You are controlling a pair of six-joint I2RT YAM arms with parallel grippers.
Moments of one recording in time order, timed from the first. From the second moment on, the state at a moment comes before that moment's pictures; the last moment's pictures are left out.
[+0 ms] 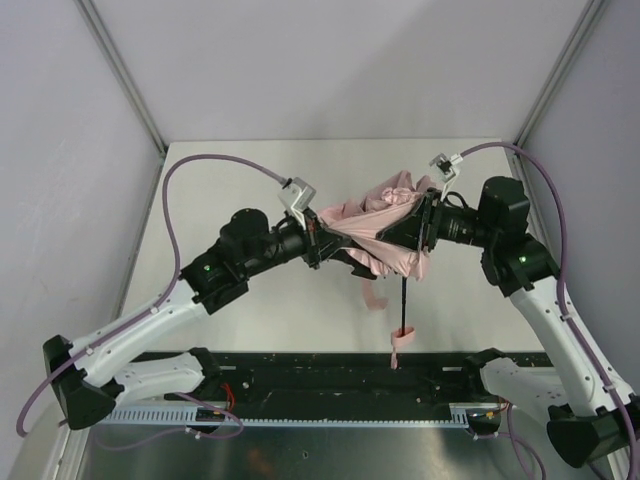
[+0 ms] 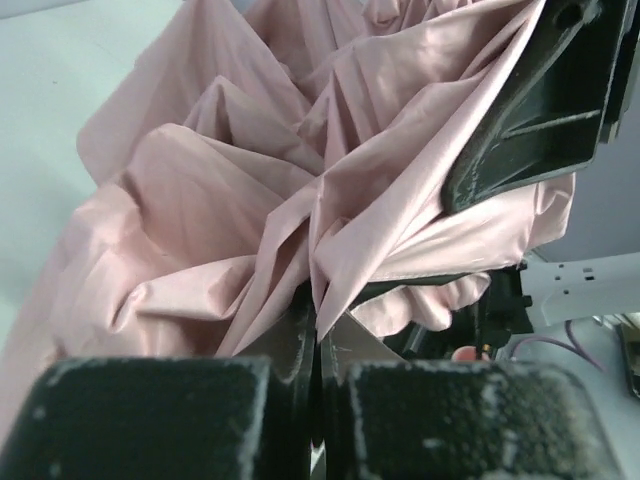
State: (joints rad) left arm -0.87 1.05 1.01 -0.06 0.16 -0.38; right arm 0.37 0.94 1.10 -0.33 -0.81 0.51
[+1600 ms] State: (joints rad) left arm -0.63 0.34 0.49 -0.33 -0.25 -0.87; right arm 1.04 2.03 1.40 -0.52 0.38 -0.14
